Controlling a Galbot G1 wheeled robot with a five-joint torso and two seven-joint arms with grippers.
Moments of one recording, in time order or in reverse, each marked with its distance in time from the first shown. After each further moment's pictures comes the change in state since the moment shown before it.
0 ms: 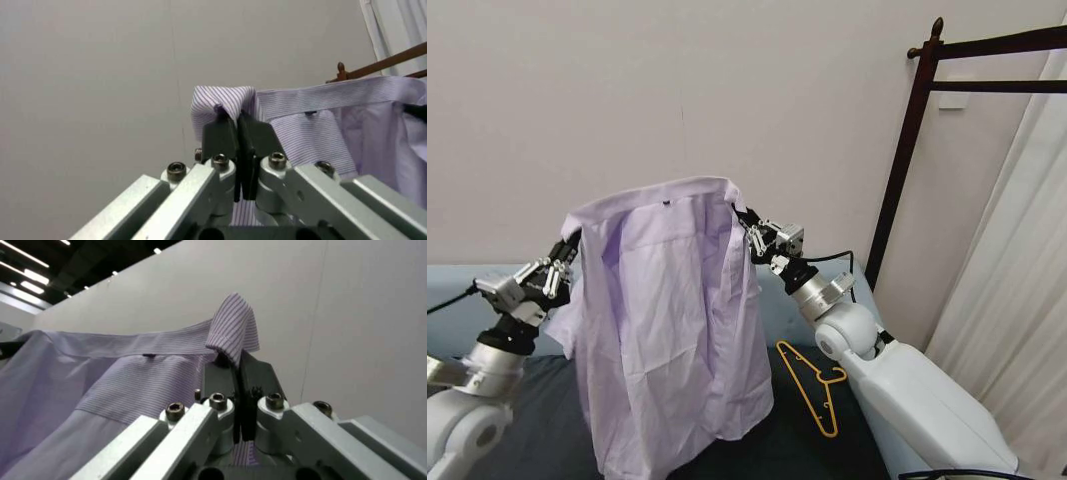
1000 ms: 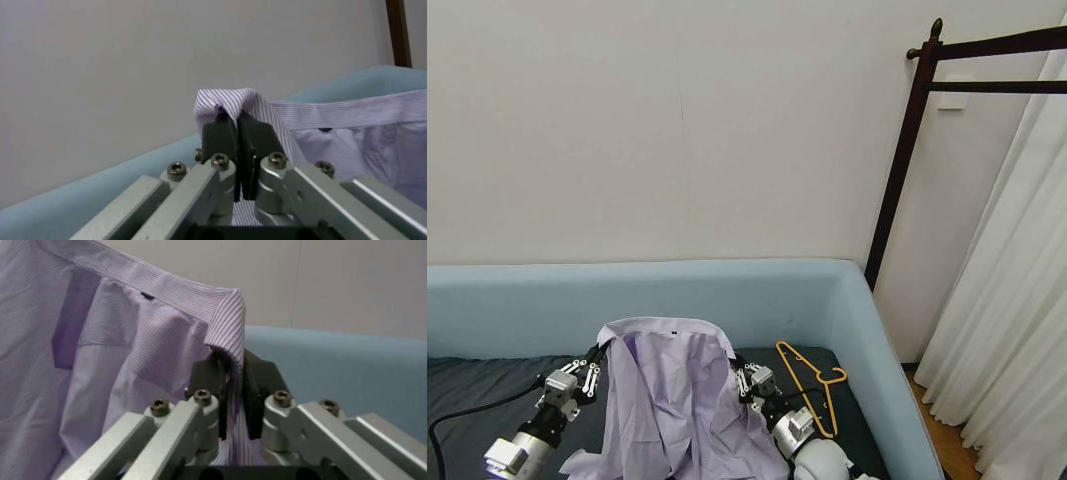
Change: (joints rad) left arm 0.238 -0.238 0.065 0.200 0.536 -0.013 0.014; right arm -0.473 0.122 -0.072 -0.284 -0.197 0.089 0.062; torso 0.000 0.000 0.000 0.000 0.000
